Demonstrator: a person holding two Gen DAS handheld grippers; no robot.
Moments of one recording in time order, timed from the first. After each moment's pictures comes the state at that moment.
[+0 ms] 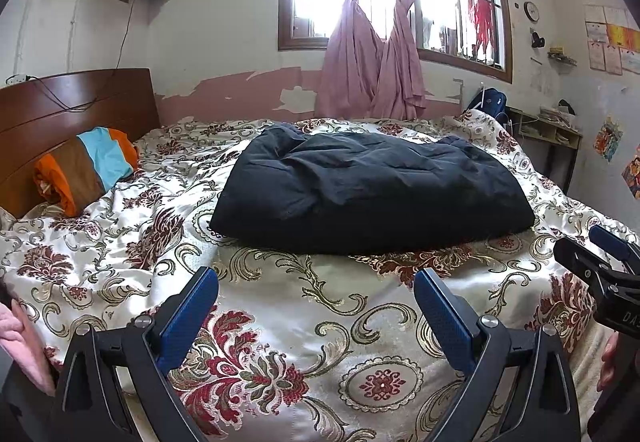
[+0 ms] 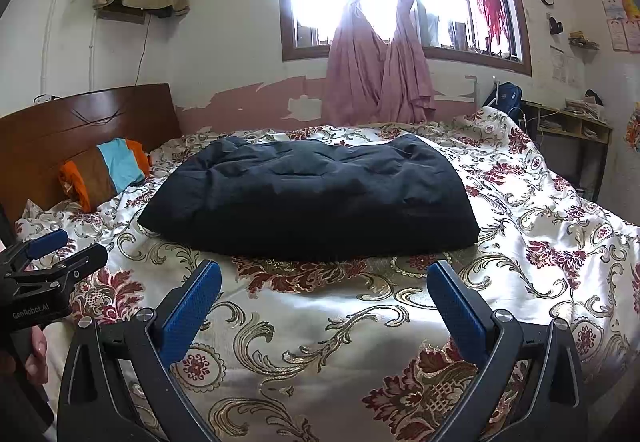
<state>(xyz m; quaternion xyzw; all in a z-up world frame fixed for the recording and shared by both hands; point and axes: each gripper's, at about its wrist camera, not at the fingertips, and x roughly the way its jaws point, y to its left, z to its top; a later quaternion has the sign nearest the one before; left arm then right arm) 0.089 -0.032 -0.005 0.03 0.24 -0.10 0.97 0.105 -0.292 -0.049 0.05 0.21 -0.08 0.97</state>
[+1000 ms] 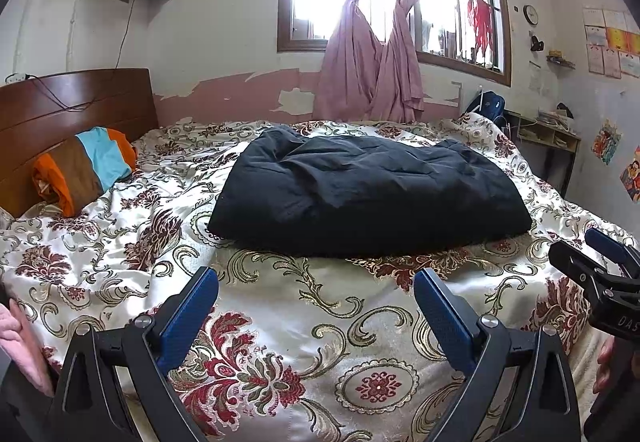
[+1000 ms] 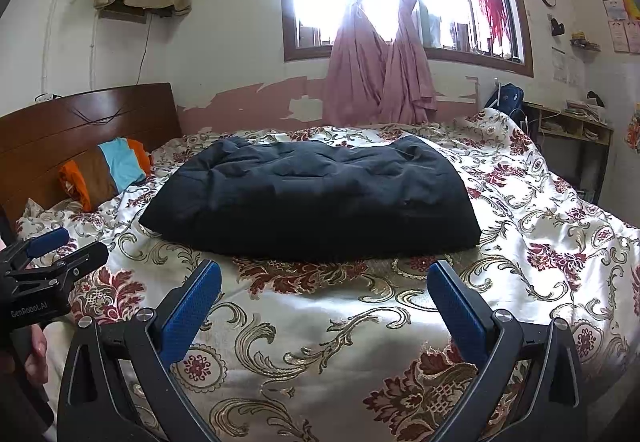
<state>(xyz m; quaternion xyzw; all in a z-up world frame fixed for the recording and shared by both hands) 0.089 -0.034 -0.003 0.03 0.24 -0.10 0.97 0.103 -0.288 -0.047 0.05 0.21 -0.08 0.97</state>
